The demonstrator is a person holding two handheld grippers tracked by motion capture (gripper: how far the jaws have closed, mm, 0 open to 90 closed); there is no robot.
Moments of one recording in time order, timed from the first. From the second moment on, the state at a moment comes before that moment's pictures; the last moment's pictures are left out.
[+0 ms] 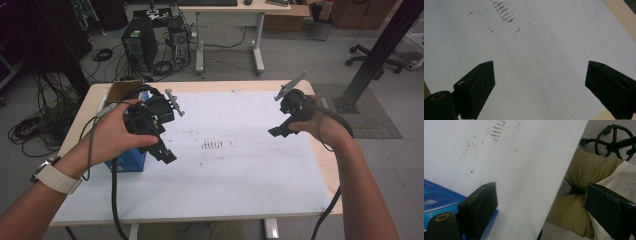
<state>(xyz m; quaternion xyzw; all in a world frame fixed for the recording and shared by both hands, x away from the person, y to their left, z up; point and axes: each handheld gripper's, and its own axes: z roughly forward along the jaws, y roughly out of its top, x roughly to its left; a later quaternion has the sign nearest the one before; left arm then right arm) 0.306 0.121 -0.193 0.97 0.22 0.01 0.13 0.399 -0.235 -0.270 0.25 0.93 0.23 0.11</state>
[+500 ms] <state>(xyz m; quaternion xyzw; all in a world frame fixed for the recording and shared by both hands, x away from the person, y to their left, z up) 0.309 0.126 -0.193 0.96 0.22 0.01 0.14 0.398 -0.234 -0.271 0.25 0.93 0.23 0.11</state>
